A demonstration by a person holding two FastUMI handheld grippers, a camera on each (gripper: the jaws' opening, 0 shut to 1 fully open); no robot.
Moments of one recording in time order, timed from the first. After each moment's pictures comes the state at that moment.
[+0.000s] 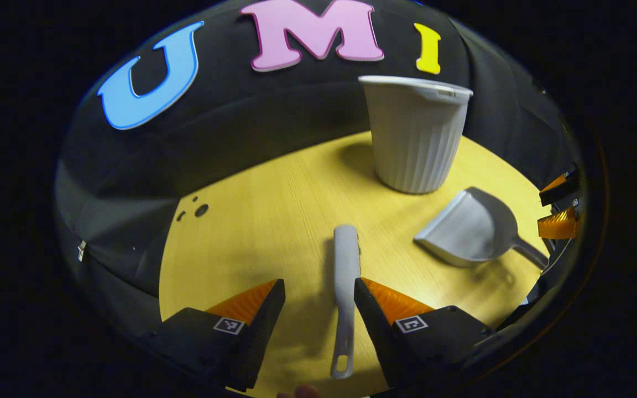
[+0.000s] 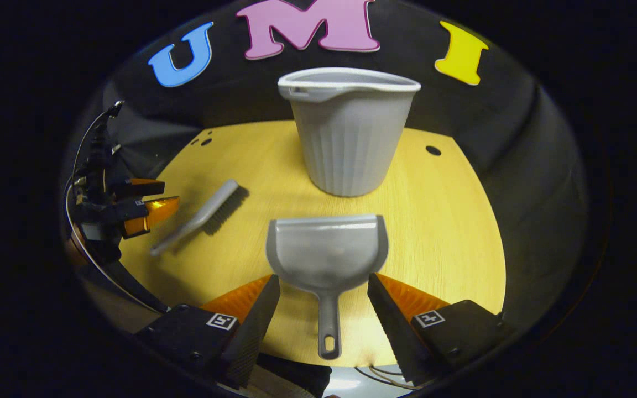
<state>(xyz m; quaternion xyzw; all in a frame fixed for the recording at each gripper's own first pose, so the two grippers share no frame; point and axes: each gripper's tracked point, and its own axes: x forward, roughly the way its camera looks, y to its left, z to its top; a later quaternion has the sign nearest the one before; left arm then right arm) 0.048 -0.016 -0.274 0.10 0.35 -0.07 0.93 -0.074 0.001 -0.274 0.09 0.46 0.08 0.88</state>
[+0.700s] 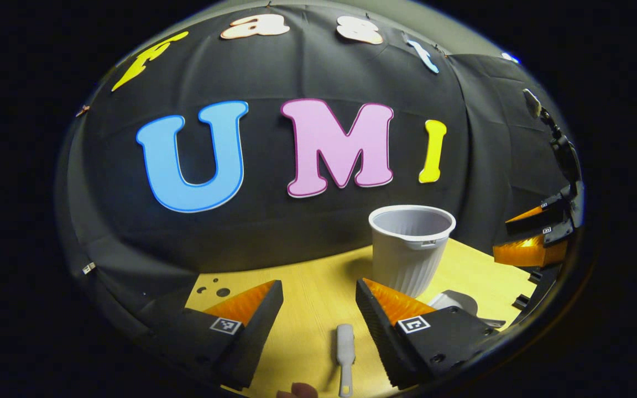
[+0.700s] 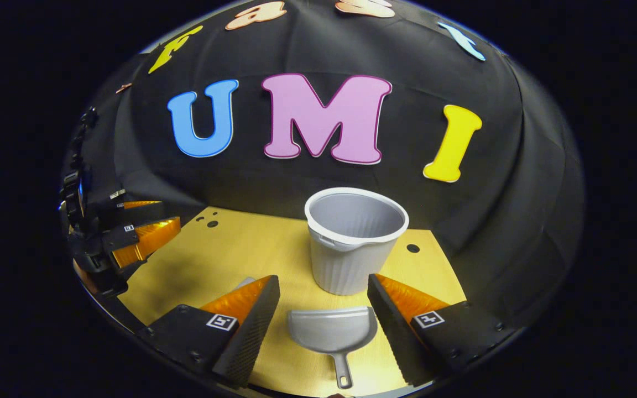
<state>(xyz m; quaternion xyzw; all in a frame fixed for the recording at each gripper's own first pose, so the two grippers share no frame) 0.052 0.000 -0.092 0.03 0.11 -0.08 0.99 -0.015 0.025 -0.112 0.05 0.26 0.03 0.96</state>
